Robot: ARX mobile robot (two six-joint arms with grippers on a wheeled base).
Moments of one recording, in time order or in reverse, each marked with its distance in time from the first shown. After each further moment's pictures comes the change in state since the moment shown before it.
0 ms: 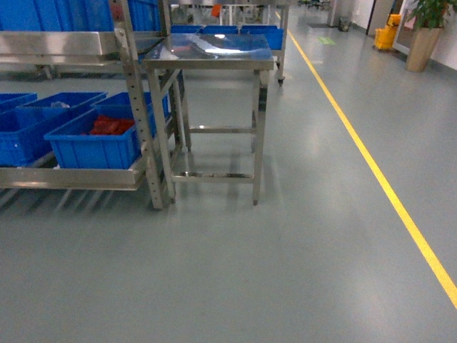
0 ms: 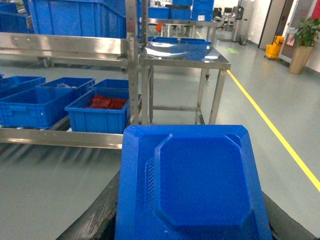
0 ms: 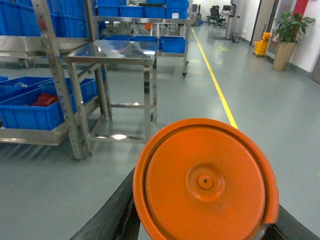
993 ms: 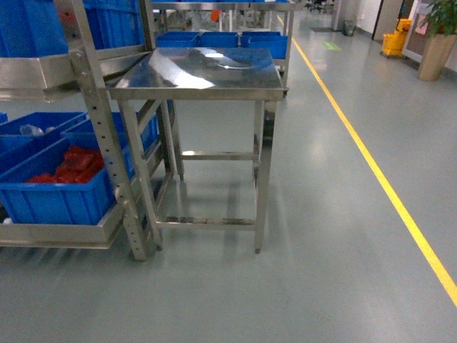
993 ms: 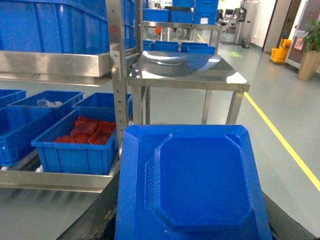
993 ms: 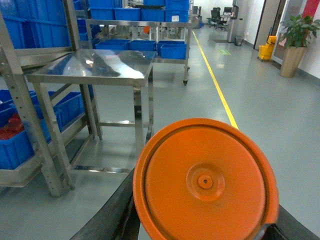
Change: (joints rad) left arm 0.000 0.000 0.000 0.000 0.000 0.000; right arm 0.000 0.000 0.000 0.001 0.000 0.000
